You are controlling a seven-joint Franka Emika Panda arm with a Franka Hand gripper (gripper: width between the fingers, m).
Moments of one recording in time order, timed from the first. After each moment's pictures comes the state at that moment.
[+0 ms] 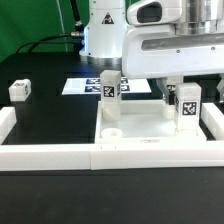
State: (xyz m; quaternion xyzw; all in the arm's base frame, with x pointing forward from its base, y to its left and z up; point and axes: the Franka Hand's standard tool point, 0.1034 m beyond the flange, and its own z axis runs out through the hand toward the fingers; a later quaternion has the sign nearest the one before) arm 0.611 0.097 0.072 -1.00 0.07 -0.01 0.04
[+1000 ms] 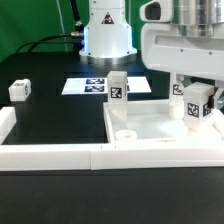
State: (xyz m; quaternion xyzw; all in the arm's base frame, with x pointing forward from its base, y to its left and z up) arm 0.616 0.115 0.070 -0.86 0.51 0.01 0.04
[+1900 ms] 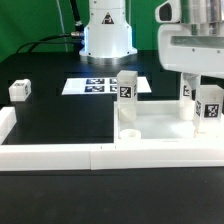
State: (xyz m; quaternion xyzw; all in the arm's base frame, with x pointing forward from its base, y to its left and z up) arm 0.623 0.127 0.072 -0.91 0.40 -0.02 0.07
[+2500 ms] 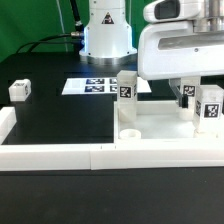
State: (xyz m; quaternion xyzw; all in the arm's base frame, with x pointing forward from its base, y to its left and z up) arm 0.631 0.118 0.075 -1.00 0.07 -0.06 0.04
